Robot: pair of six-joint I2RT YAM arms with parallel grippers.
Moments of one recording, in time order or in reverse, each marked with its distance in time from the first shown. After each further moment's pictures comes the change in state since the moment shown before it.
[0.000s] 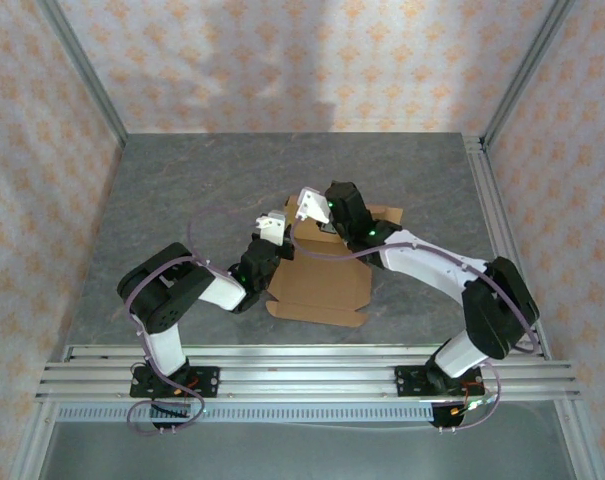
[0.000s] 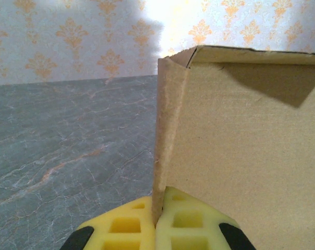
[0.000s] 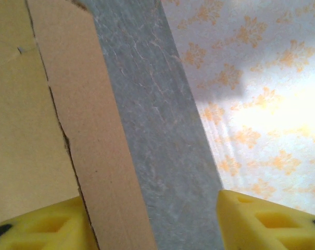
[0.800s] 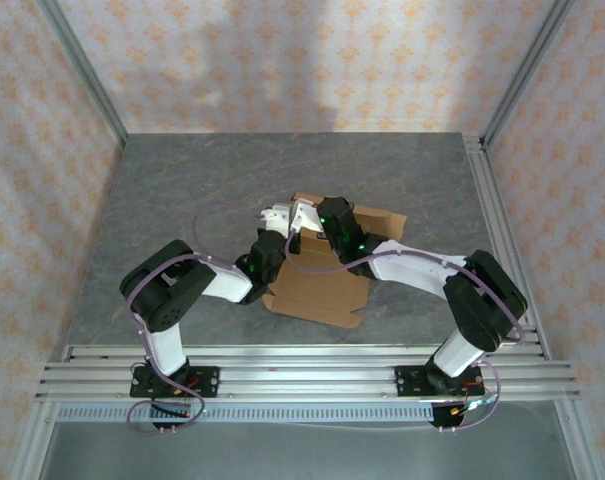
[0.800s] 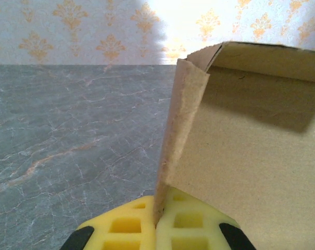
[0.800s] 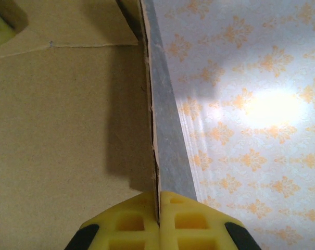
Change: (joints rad) left arm -0.002 0.015 0.106 -0.162 -0.023 -0.105; right arm 0.056 0.055 -0.102 0.227 0.154 -0.138
